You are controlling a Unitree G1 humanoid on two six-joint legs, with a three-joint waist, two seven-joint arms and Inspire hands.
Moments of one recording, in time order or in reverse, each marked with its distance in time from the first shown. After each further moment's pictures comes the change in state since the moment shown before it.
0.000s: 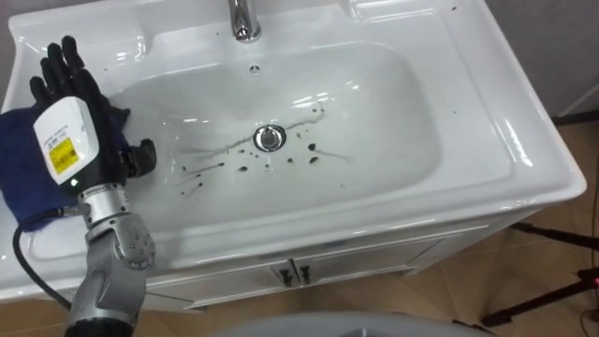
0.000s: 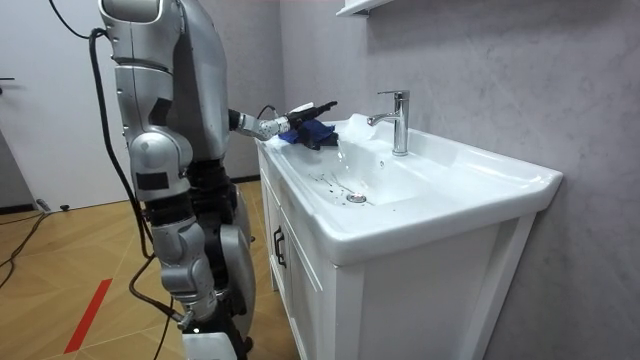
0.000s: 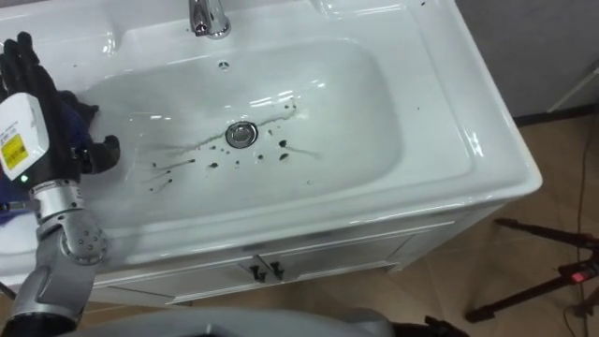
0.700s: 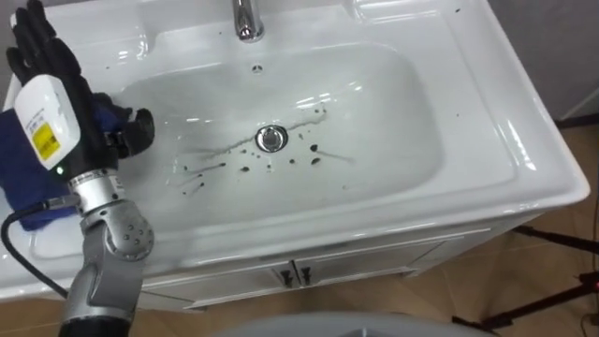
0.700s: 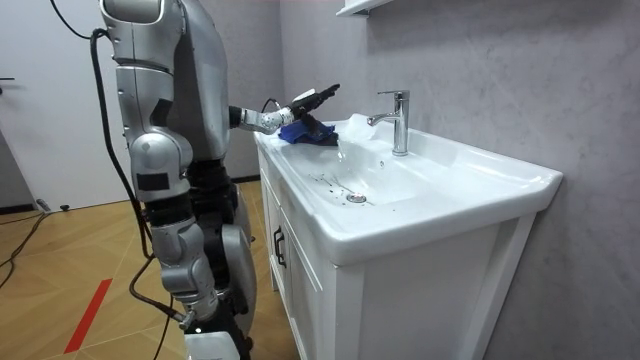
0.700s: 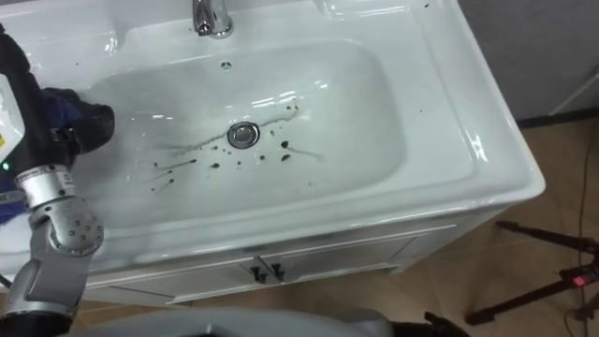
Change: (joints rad) left arm -0.006 0.004 -0.008 -0.116 -0.065 -0.051 -0.006; right arm 0.008 -0.001 0.030 0.007 0.009 -0.050 -0.002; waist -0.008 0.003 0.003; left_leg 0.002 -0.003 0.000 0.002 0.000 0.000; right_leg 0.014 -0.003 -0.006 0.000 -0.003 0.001
